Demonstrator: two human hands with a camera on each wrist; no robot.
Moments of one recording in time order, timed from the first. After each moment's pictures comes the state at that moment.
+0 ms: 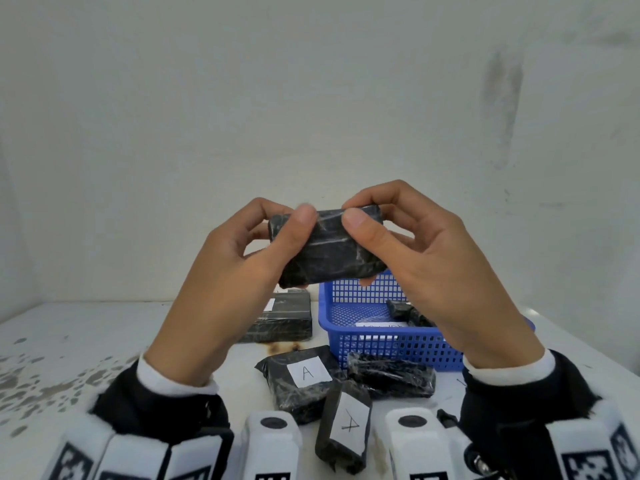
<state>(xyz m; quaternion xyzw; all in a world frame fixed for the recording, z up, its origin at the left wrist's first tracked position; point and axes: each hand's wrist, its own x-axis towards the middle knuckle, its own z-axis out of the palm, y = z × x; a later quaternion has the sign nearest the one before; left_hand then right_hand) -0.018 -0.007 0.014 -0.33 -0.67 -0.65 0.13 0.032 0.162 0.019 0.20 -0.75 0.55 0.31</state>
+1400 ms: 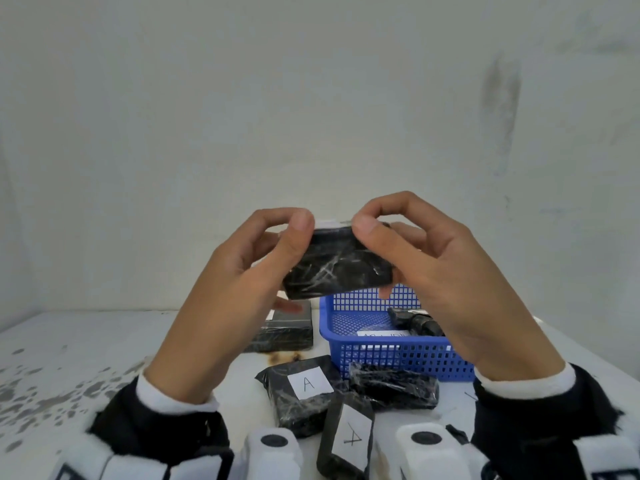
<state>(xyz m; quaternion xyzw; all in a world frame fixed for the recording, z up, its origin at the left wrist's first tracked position) -0.015 -0.006 0.014 -0.34 -0.66 -0.66 0.10 0.038 0.166 0.023 0.16 -0.75 0.58 0.29</state>
